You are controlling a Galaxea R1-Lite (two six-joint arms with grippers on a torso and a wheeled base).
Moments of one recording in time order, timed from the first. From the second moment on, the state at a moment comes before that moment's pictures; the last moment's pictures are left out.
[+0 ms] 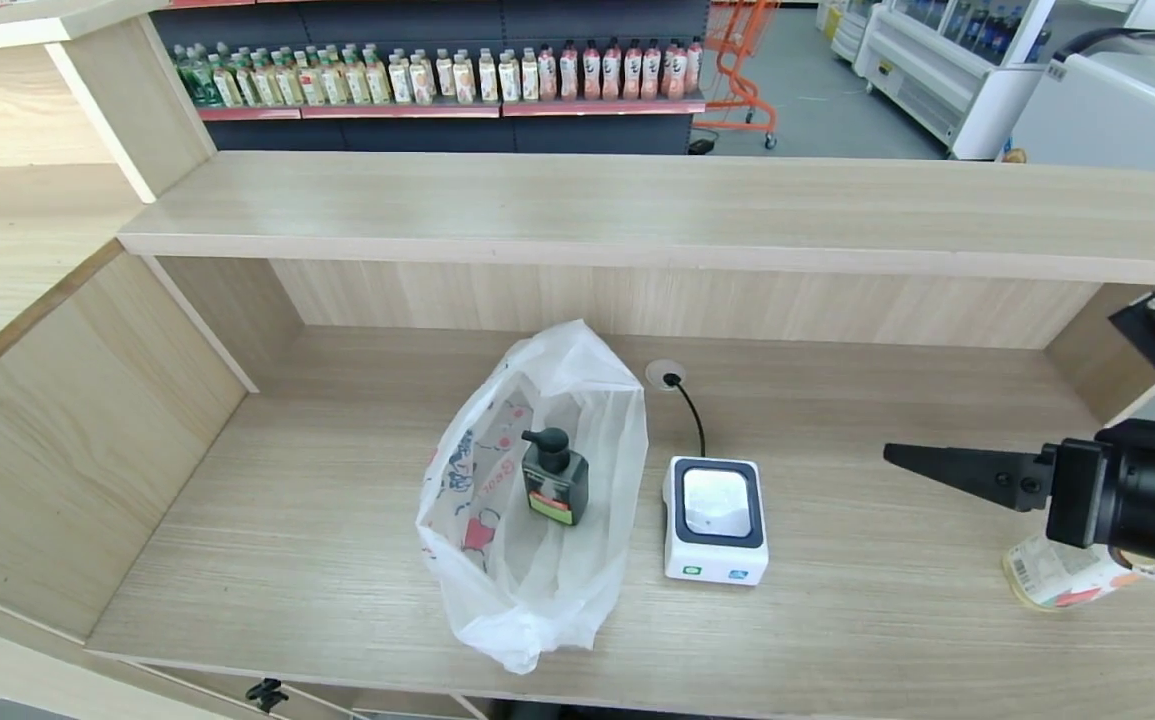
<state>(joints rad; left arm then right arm) 0.00 0.00 0.00 0.05 0.13 0.00 0.24 1.22 -0.61 -0.29 0.36 0.25</state>
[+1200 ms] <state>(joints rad) 0.00 0.00 0.00 0.05 0.13 0.00 0.17 1.00 -0.49 0.01 0.00 0.18</state>
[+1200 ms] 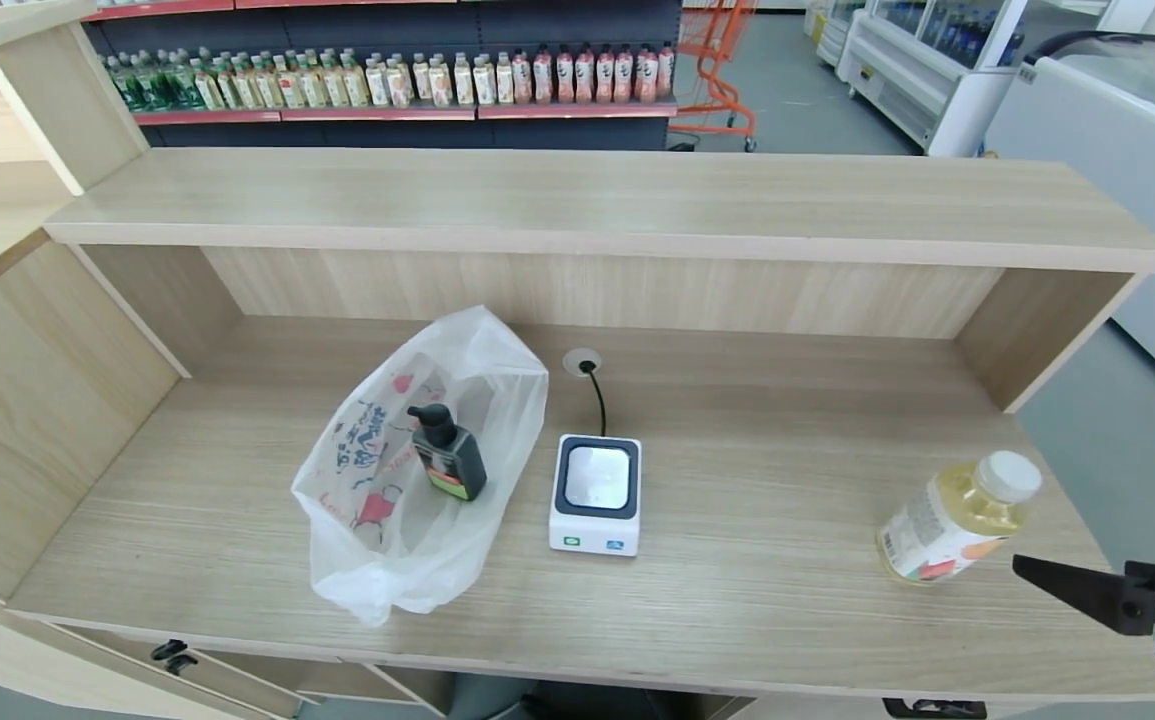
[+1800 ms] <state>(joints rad) 0.00 0.00 0.00 0.05 0.13 0.00 0.17 1.03 -0.48 0.11 -0.28 0.18</state>
